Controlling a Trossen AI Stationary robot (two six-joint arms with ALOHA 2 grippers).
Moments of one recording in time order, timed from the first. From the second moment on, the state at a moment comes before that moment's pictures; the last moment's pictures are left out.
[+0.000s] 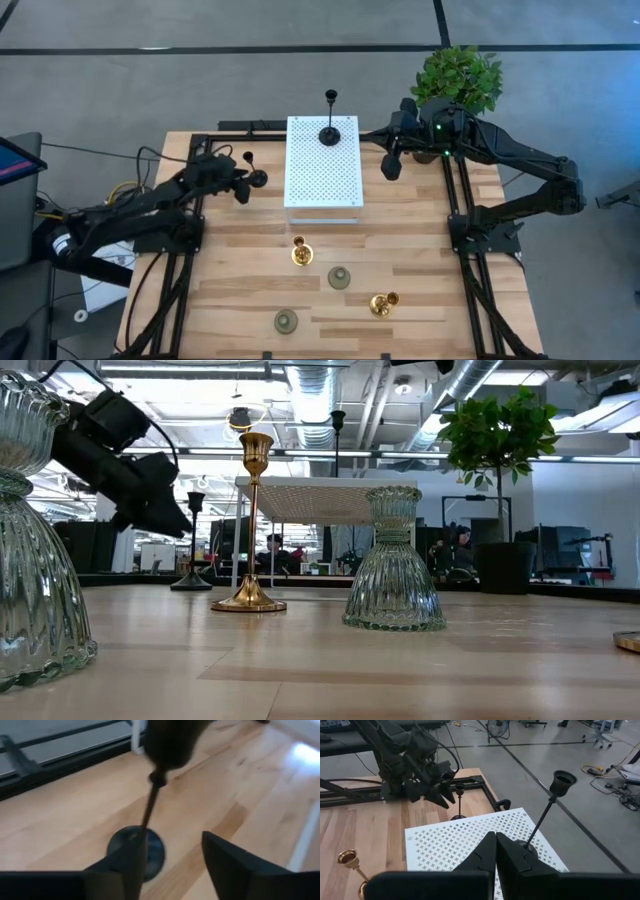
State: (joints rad) left arm 0.70 0.60 0.22 -0.01 0.04 -0.16; right arm -0.27 1.21 1.42 -0.60 0.10 -0.09
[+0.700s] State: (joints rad) left arm 0.70 0.78 0.22 0.32 -0.09 -0.20; right arm -0.27 1.21 1.42 -0.61 0.10 -0.09
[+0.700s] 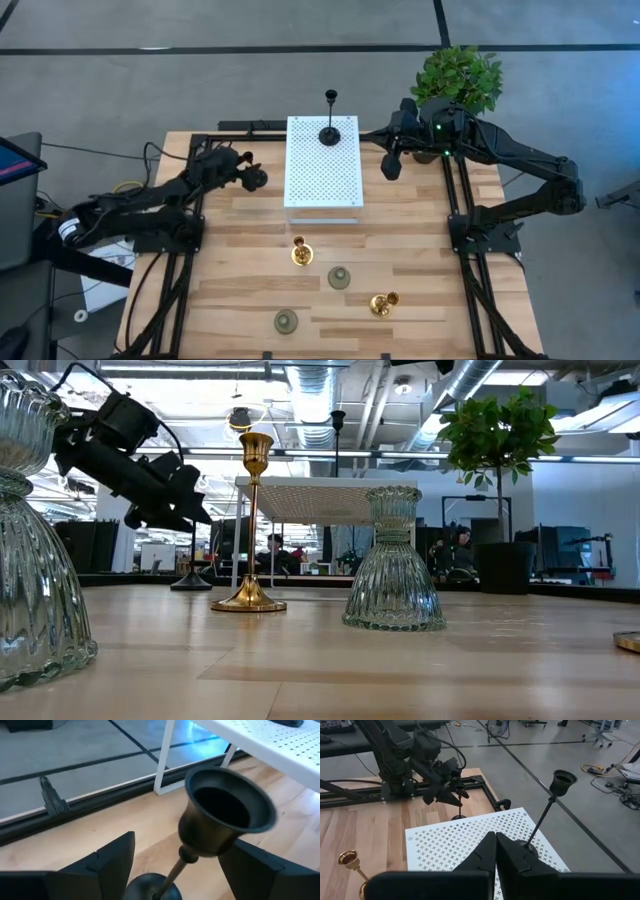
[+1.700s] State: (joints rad) left arm 0.69 0.86 0.23 0.35 -0.07 -0.22; right arm -0.27 1.21 1.42 -0.61 0.10 -0.09
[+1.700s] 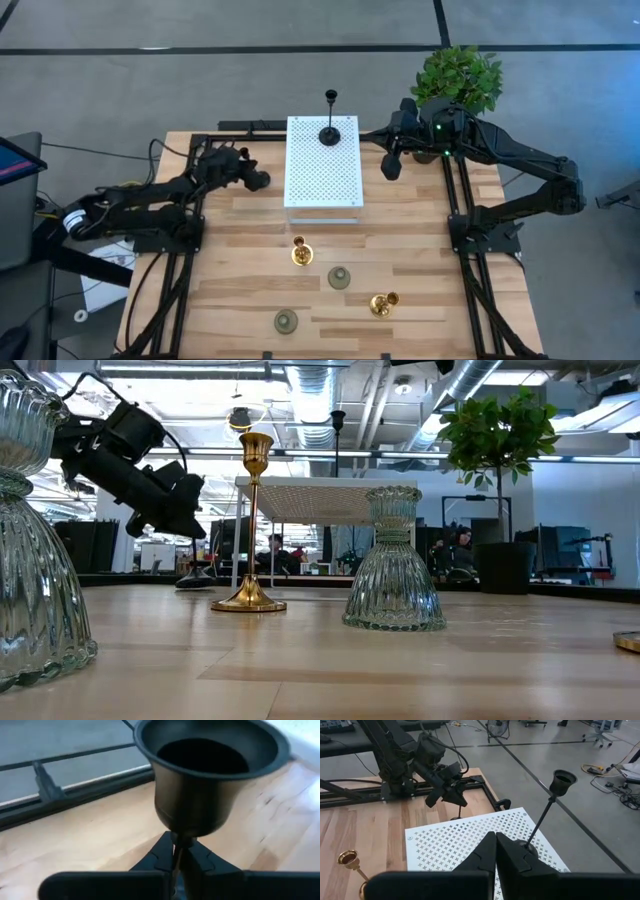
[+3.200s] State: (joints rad) left arm 0.47 1.26 1.21 -0.19 -0.24 0.00; right arm -0.27 1.21 1.42 -0.67 0.13 -0.09
